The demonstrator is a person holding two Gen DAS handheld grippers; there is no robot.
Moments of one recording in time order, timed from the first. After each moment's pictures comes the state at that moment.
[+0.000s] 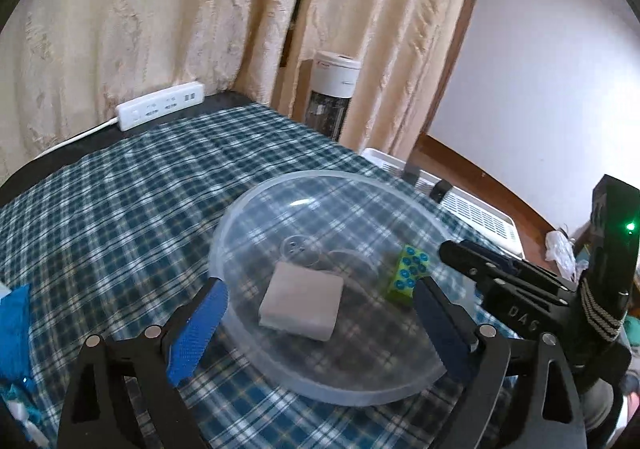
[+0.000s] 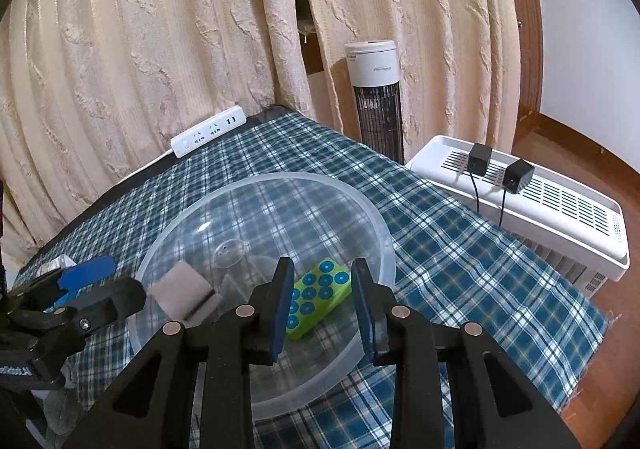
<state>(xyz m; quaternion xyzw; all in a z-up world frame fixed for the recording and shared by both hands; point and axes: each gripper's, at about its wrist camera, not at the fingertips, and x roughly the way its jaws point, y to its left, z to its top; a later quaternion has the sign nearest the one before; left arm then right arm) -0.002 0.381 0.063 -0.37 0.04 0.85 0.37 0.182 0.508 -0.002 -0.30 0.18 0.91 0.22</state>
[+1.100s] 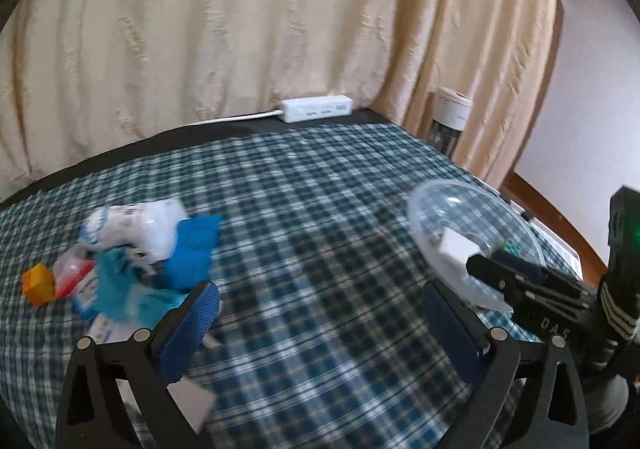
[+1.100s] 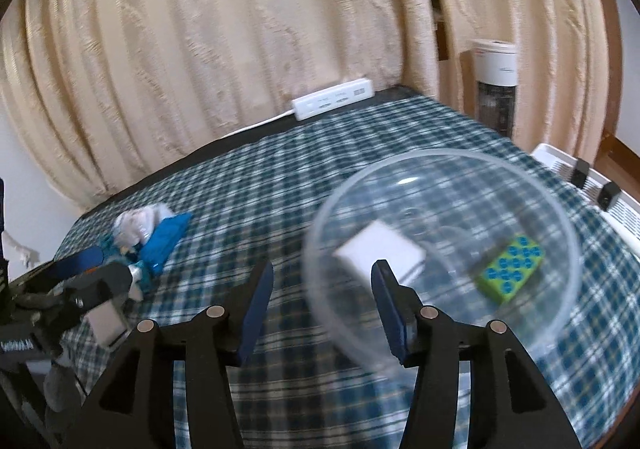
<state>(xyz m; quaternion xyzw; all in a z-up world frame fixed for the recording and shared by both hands) 0.031 0.223 0.088 -0.36 0.01 0.91 0.20 0.146 0.387 0.006 -0.32 0.15 0.93 0.06</state>
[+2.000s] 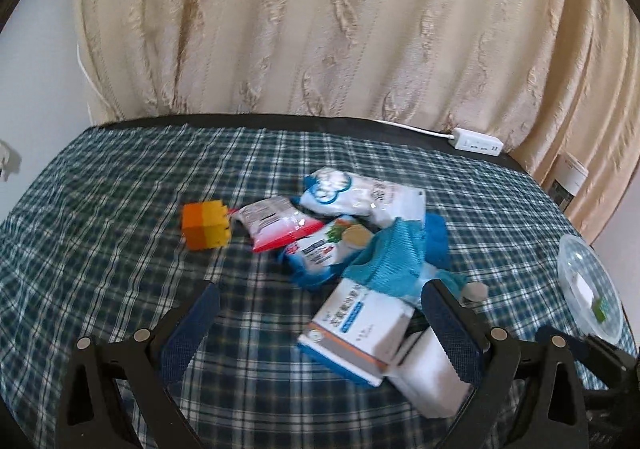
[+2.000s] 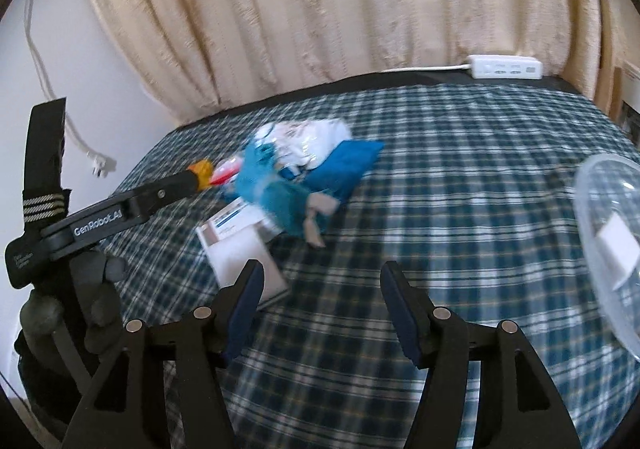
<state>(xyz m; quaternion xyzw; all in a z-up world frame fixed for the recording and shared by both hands) 0.030 0.050 0.063 -0.36 -0.07 0.93 0.02 0.104 0.224 -0.008 -0.38 0.09 0.91 -0.13</state>
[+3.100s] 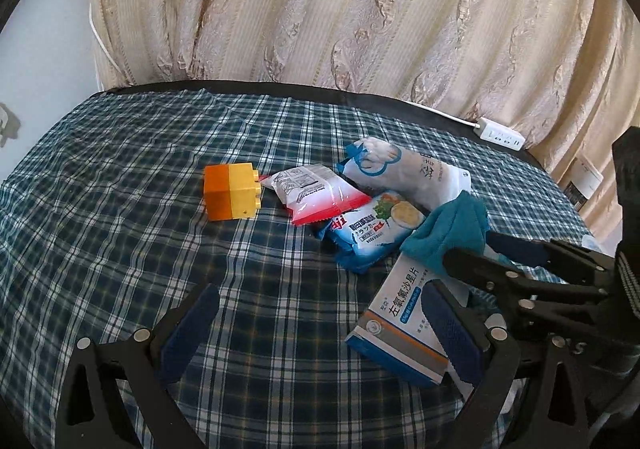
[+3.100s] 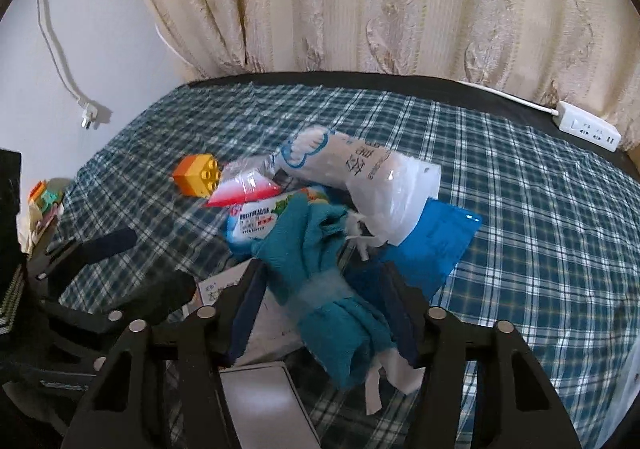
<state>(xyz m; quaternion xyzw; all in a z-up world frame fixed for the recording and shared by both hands) 0.017 0.021 0.032 -0.39 -0.09 0.92 0.01 -0.007 0.149 -0.019 -0.41 -0.02 0.89 -0.18</state>
